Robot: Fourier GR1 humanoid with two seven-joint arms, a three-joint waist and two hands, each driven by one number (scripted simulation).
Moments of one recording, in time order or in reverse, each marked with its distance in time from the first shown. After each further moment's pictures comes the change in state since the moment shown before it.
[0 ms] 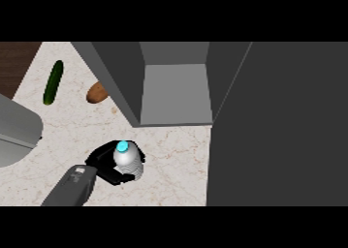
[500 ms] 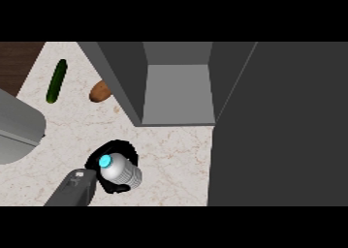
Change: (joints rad) left arm 0.039 -0.016 0.034 -0.039 0.072 0.071 -0.013; right arm -0.013 0.009 -0.012 0.038 0.008 -0.011 -0.023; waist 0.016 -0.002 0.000
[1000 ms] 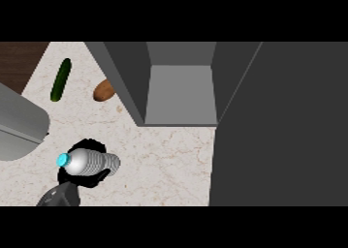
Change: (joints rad) left arm 0.111 0.030 0.256 -0.049 0.229 0.243 -0.144; right arm 0.007 -0.006 -0.004 -0.013 0.000 -0.007 0.008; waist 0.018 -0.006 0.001
